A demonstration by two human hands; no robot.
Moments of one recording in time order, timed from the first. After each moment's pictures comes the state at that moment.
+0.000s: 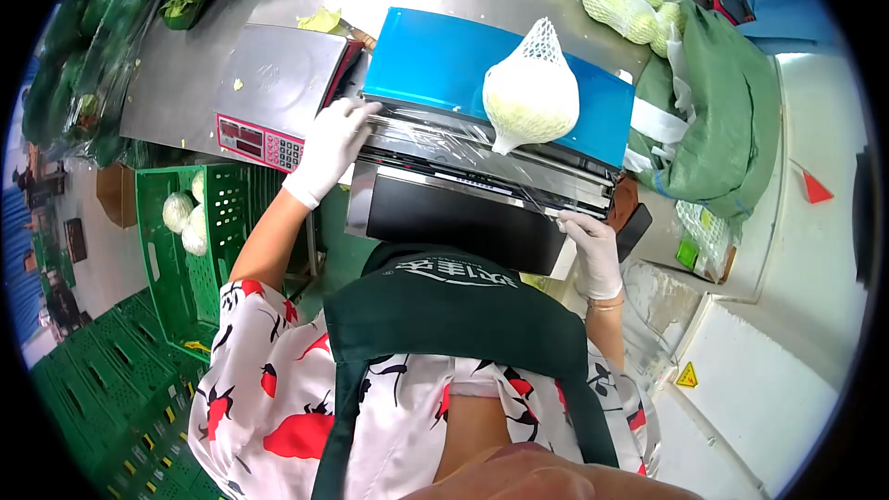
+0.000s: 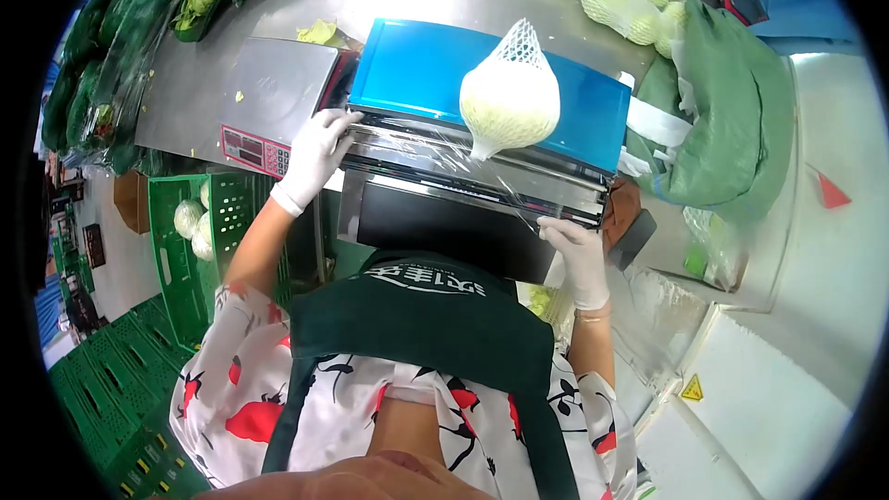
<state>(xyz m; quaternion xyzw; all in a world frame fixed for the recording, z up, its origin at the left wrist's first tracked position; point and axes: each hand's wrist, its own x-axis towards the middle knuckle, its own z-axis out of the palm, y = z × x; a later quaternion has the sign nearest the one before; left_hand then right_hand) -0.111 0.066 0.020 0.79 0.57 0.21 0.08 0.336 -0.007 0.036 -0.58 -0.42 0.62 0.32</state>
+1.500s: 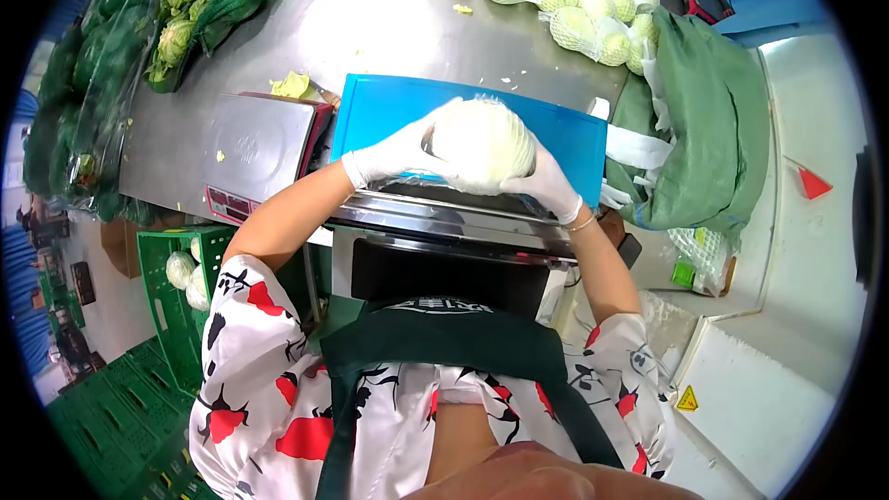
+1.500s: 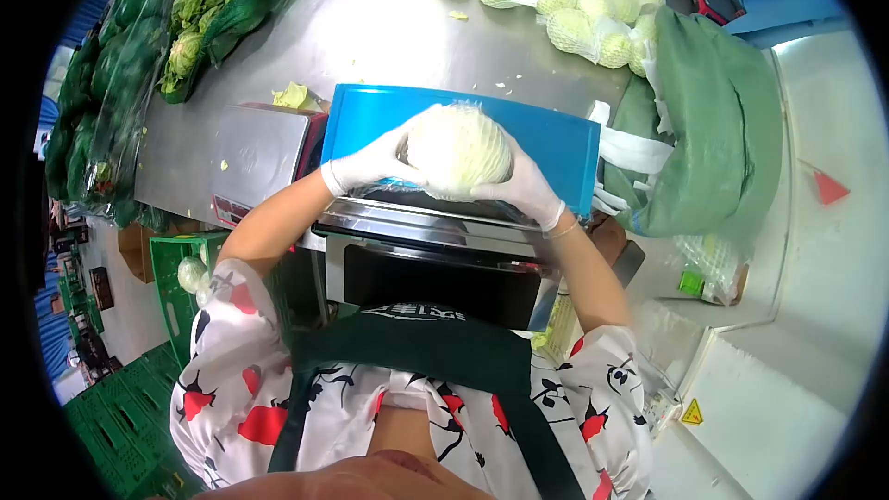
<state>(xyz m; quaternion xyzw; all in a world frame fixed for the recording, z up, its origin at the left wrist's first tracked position) 0.010 0.206 0.007 0.56 0.29 0.28 0.73 0.289 0.187 0.004 -0.36 -0.62 0.61 0.34</state>
